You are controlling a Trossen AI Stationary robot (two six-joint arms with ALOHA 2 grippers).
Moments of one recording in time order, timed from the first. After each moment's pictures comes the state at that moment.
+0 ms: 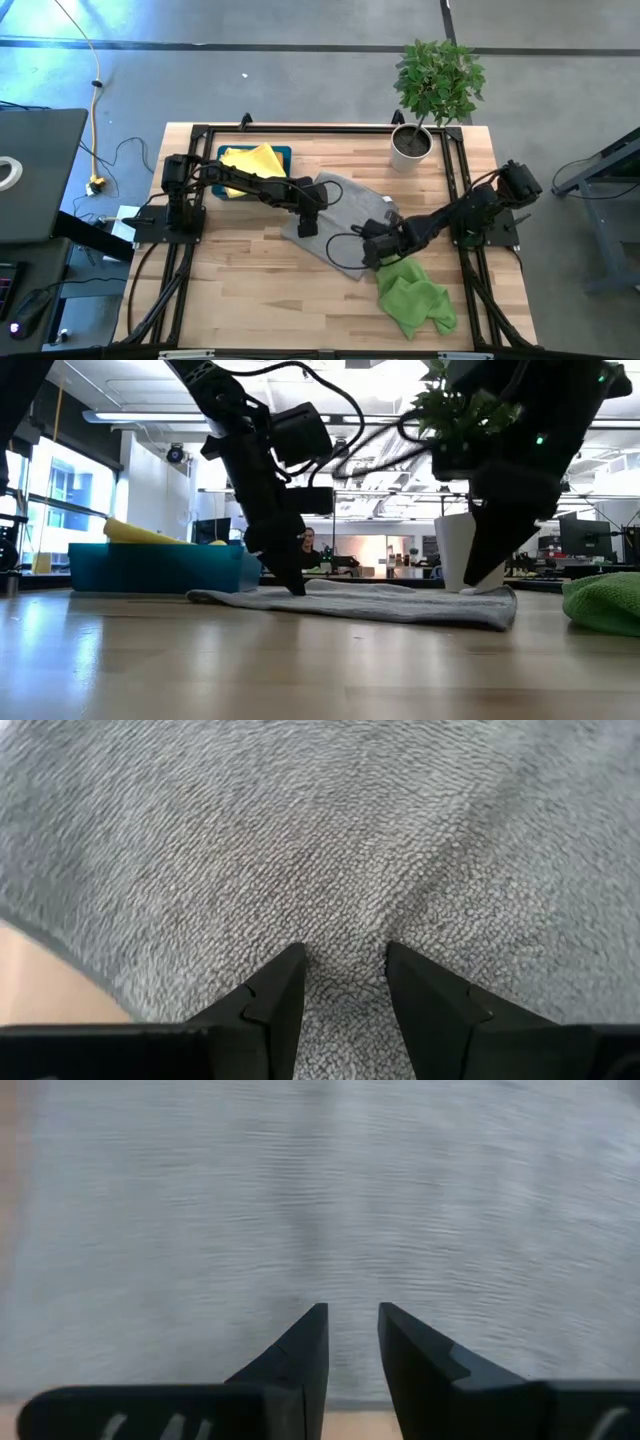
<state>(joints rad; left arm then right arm) 0.19 1.94 1.11 -0.33 -0.10 0.01 0.34 1.63 0.85 -0.46 0.36 0.76</state>
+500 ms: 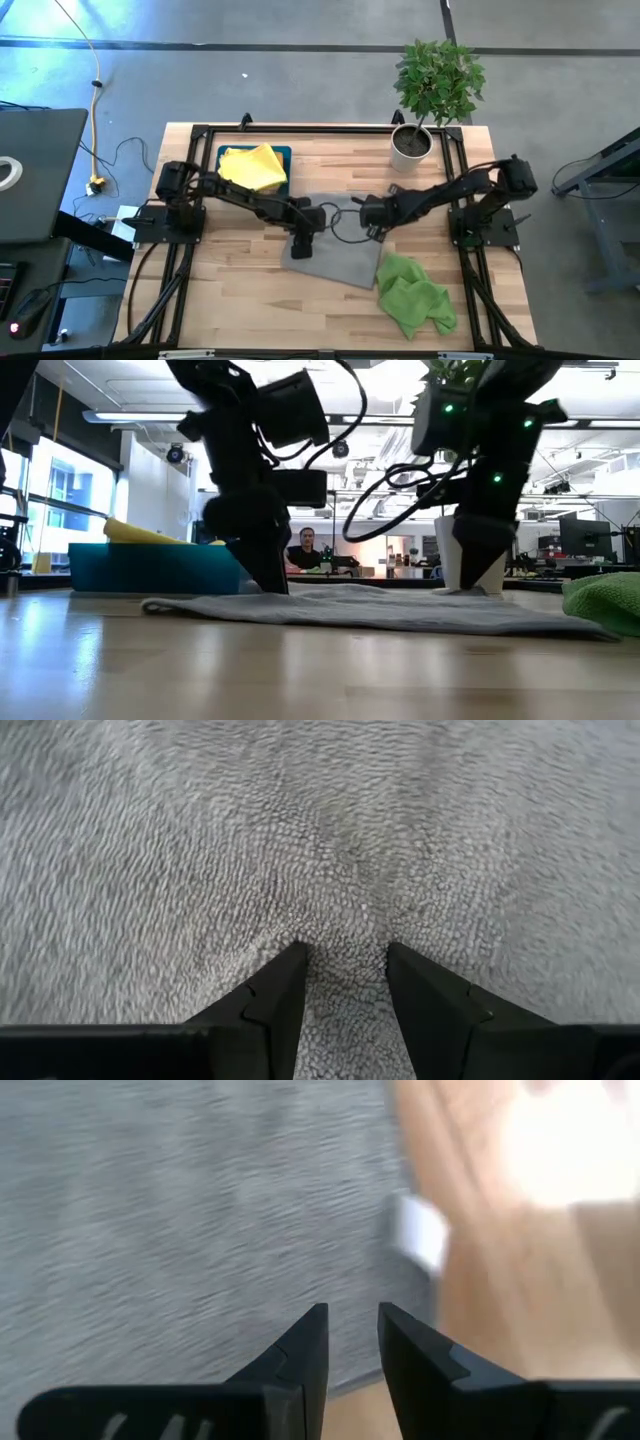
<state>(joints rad) 0.03 1.93 1.11 -0.42 -0.03 -0.11 0.07 1.63 0.85 -0.62 0.37 0.48</state>
